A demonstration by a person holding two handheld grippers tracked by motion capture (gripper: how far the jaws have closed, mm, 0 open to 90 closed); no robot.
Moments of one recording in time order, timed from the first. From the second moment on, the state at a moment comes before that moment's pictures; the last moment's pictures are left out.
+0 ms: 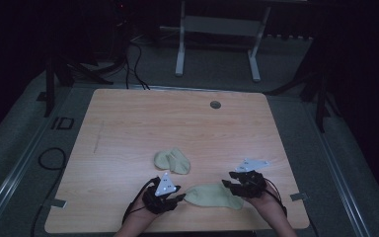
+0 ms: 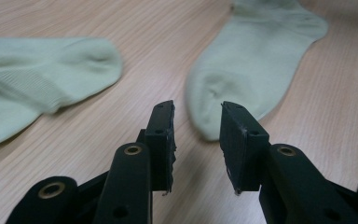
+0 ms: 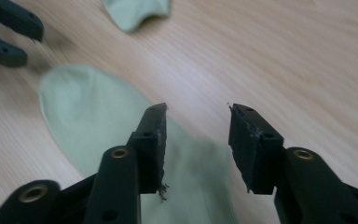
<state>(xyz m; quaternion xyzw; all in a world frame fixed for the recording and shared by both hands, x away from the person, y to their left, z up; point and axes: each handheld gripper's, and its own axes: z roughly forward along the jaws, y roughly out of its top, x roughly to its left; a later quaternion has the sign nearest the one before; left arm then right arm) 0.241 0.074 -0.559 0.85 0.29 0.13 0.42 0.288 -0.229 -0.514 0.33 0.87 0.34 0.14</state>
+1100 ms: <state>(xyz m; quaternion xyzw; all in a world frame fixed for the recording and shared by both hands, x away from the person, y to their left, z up) 0.233 0.138 -0.562 0.82 0.35 0.15 0.42 0.375 -0.039 -0.533 0.27 0.91 0.27 0.13</state>
